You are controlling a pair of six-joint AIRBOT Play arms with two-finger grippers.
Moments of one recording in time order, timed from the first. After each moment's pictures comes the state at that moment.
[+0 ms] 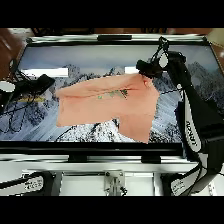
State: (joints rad) left arm 0.16 -1.36 1.12 0.88 -0.64 -1.41; right arm 0.19 -1.78 1.81 -1.40 0.97 1.93
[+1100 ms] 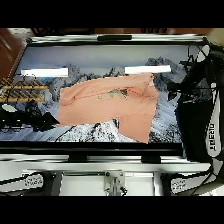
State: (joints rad) left arm 0.36 -1.40 0.82 0.97 -1.12 -1.31; right arm -0.06 -1.66 1.78 -1.47 1.81 1.63
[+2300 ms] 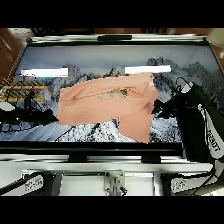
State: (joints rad) left arm 0.29 -1.23 0.81 0.95 -1.13 -1.23; right arm -0.11 -1.63 1.21 -1.14 1.27 1.65
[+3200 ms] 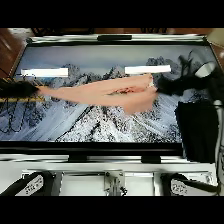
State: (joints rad) left arm 0.29 -1.05 1.29 0.95 -1.16 -1.18; right arm -0.07 -1.37 1.45 -1.08 1.23 1.50
